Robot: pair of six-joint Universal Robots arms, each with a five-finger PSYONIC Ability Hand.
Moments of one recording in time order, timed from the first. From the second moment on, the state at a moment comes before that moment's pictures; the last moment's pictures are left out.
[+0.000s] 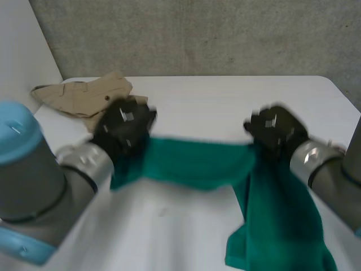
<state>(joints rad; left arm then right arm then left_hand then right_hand) 4.17 -1.75 -1.64 3.32 -1.50 3.54 1.94 -1.36 1.60 -0.01 1.36 2.49 1.11 1.19 1.19 1.20 0.98 0.96 1.17 1.18 1.19 0.98</state>
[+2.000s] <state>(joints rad) 4.24 -1.93 -1.61 3.32 -1.64 3.42 1.87 -1.05 1.56 0.00 1.39 3.14 1.11 1.20 1.19 1.20 0.98 0.47 0.55 0.55 0.55 0.36</state>
